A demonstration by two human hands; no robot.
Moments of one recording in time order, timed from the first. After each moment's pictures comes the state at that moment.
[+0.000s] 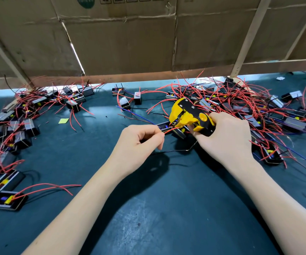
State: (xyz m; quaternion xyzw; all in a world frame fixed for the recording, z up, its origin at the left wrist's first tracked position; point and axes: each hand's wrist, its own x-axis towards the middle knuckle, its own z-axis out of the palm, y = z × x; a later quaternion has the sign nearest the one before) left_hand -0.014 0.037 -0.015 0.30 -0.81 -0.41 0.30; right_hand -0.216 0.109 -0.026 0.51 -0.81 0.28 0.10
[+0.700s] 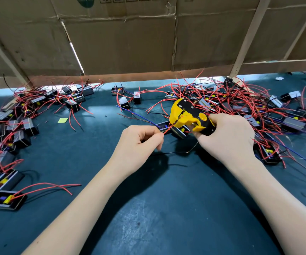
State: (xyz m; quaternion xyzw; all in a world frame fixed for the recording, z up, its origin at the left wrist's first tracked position) left_hand -0.017 0.039 -0.017 0.33 -0.80 -0.41 0.30; right_hand -0.217 0.111 -0.022 0.50 -0.81 0.27 0.14
